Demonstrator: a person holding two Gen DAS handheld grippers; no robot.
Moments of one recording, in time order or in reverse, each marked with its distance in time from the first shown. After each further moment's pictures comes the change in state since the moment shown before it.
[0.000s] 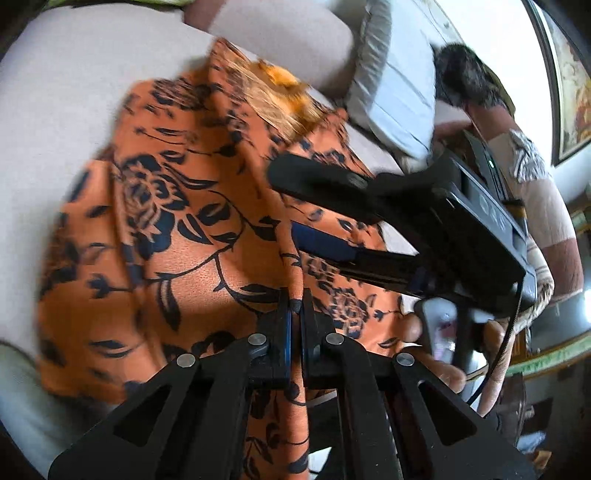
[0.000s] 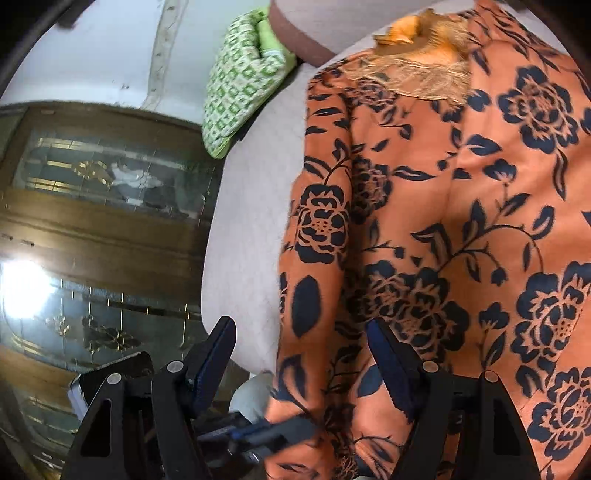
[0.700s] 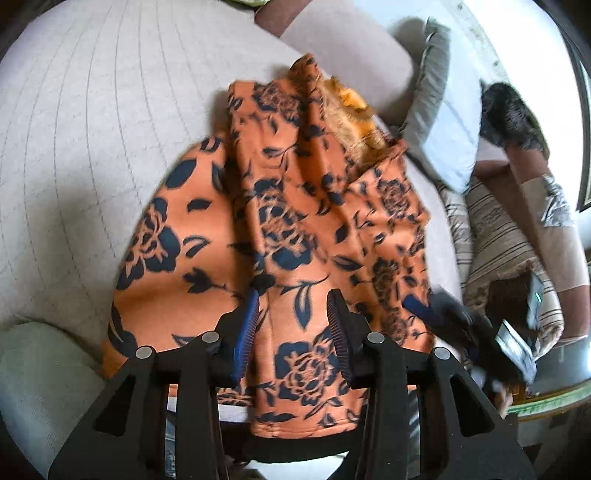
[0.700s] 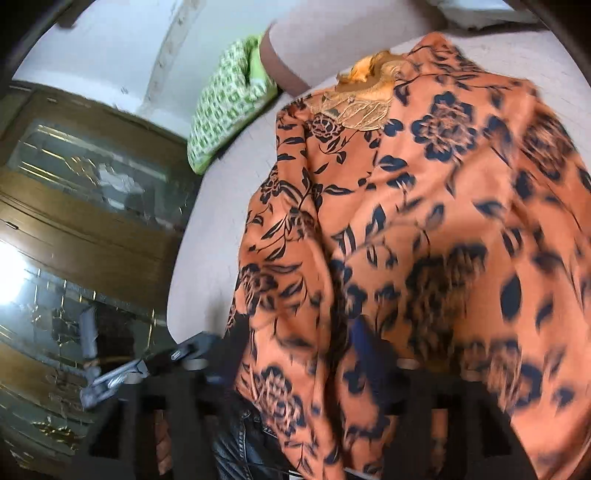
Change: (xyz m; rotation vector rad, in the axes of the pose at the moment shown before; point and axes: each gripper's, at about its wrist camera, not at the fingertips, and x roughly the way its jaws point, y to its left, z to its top) left arm -0.029 0.069 -0.006 -0.164 -0.060 0.082; right arm -0.062 -0.024 -0.046 -0.083 -0.121 -0.109
